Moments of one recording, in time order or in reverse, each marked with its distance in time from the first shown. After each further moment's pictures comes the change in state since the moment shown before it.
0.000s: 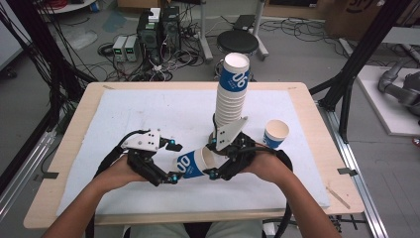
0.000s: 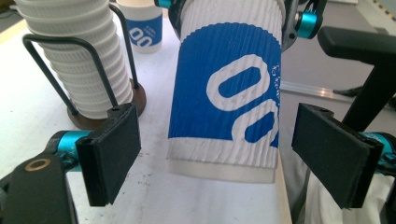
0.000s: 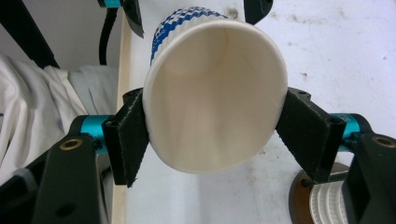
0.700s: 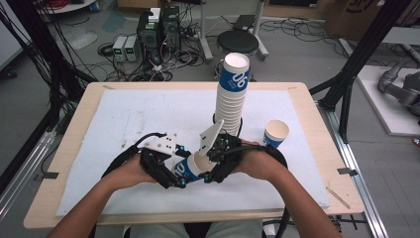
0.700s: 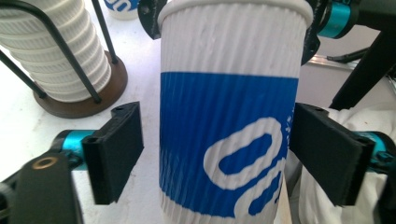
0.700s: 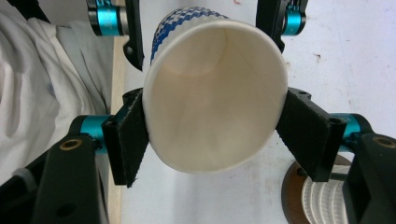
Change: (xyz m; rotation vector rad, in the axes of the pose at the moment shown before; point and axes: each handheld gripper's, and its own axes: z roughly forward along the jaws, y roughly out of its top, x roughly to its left) left arm 0.002 0.006 0.027 0.154 -0.051 0.016; right arm 0.006 0.027 0.018 0.210 0.009 -0.076
